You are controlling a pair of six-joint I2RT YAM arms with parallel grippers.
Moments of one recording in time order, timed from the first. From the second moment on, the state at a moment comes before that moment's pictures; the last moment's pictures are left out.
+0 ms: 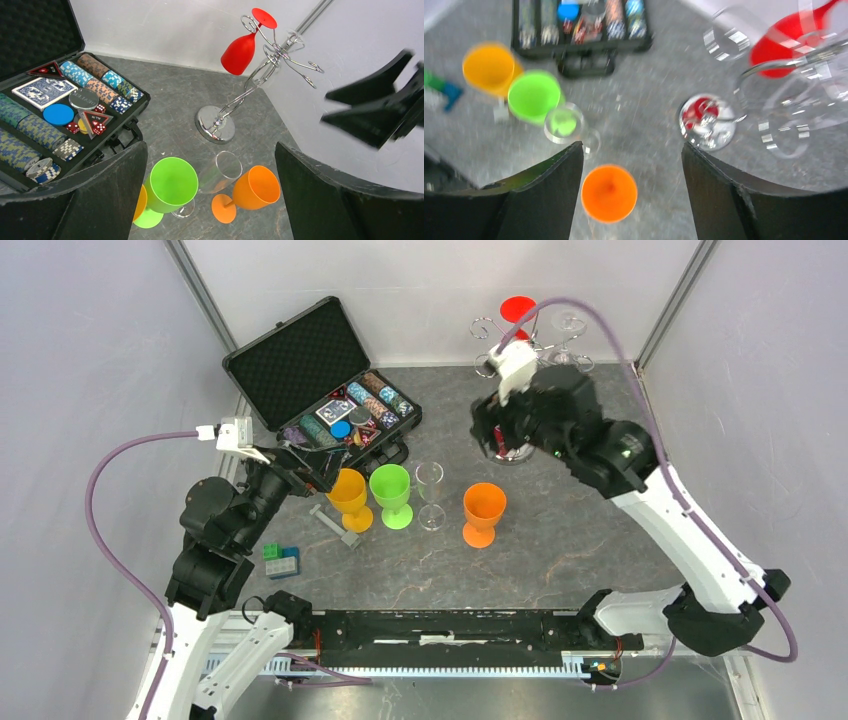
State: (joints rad) left arm -0.38 0.57 1.00 -0.40 0.03 -0.51; right arm 0.78 1.29 1.64 -0.84 0.14 -0.03
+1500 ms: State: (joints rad) left arm -0.38 0.66 1.00 -0.42 0.04 -0.47; right arm -0.11 1.63 1.69 -0.24 -0.29 0.63
